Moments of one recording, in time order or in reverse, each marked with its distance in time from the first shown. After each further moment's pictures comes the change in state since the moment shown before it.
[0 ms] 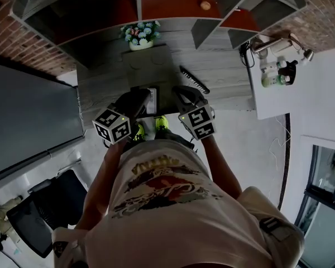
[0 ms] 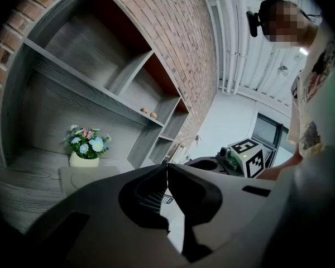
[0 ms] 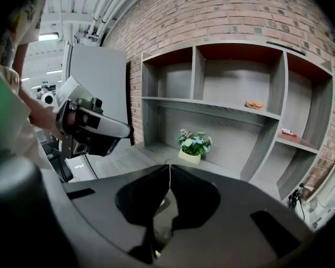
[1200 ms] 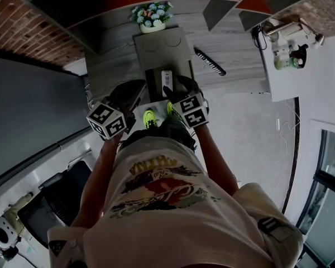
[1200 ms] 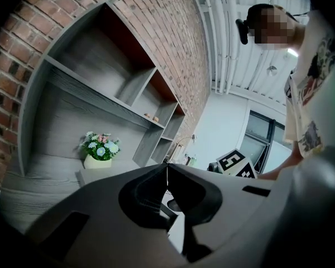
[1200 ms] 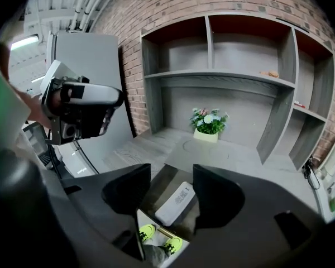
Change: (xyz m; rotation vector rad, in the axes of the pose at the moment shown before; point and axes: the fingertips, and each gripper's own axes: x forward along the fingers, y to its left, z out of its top) left arm -0.077 0.028 -0.004 0.063 -0.020 -0.035; right arm 0.057 0.082 -0.035 0.128 0.124 -0.016
